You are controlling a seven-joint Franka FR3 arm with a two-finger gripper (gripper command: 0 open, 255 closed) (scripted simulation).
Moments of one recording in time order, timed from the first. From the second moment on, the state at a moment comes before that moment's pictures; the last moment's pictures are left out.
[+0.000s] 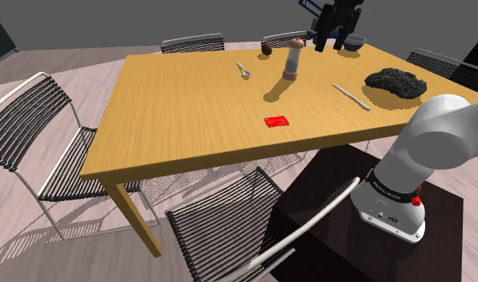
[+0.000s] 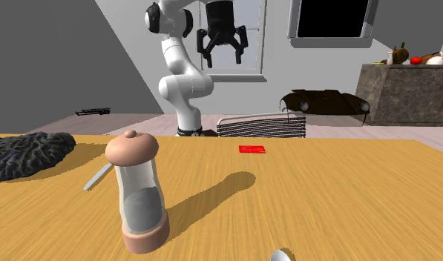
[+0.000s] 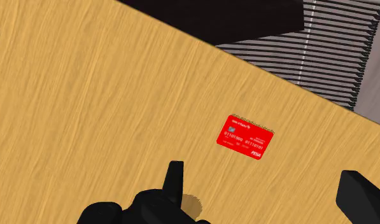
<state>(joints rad) 0.00 -0.76 -0.06 -2.34 0.07 1.59 0.15</state>
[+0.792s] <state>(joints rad) 0.18 -0.85 -0.28 -2.77 0.07 2.17 -0.44</state>
